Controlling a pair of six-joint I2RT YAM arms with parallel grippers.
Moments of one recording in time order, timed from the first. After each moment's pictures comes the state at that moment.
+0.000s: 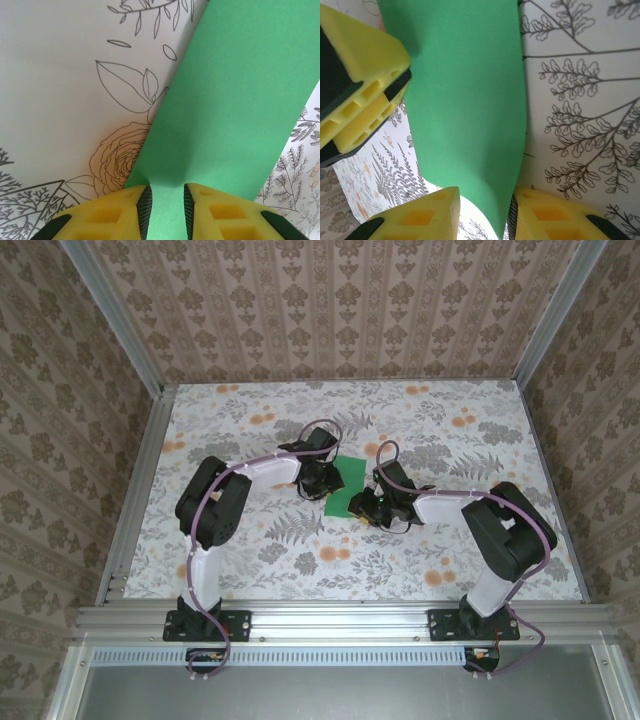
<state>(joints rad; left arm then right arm) -0.70 2.03 1.35 -0.46 0.21 -1.00 0.52 1.69 0.75 0.01 -0.37 1.01</state>
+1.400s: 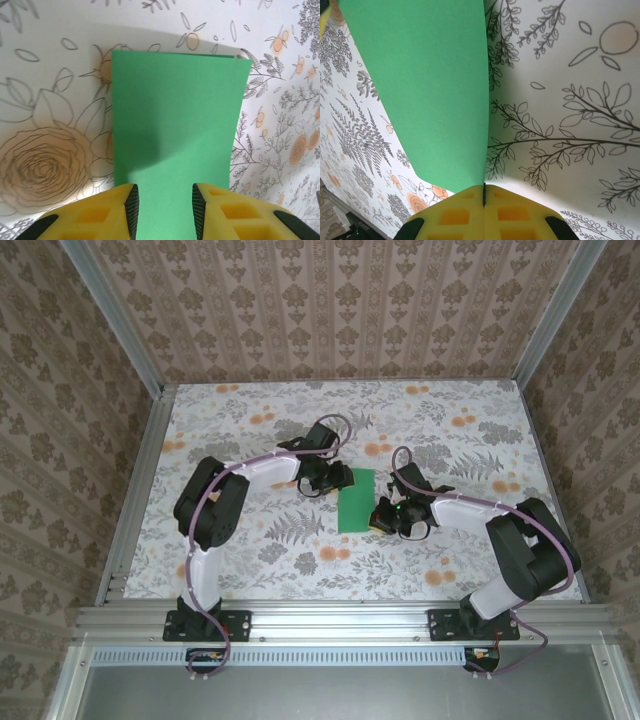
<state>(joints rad) -0.70 2.03 1.38 -0.40 0.37 -0.77 0.43 1.54 0.70 -0.28 -0.43 0.85</state>
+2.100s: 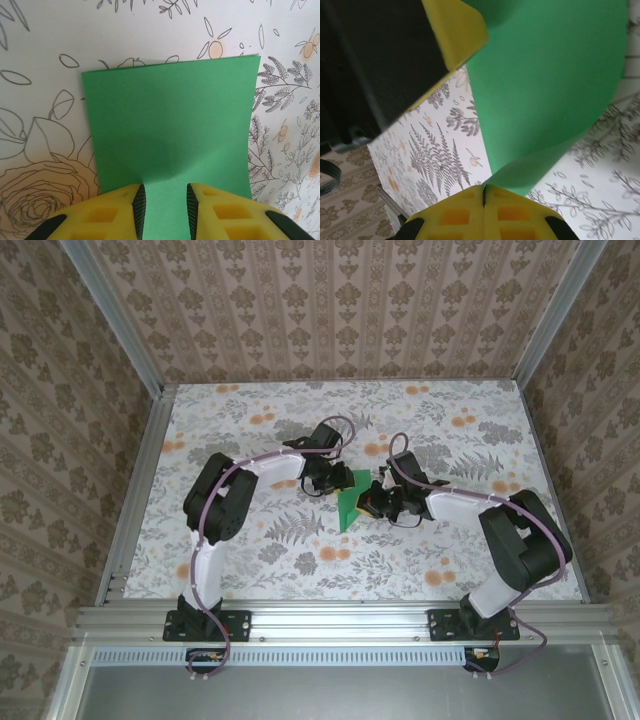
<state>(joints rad) -0.69 2.10 1.43 -0.42 0.36 -0.76 0.43 1.61 0.77 -0.05 -0.51 0.95</state>
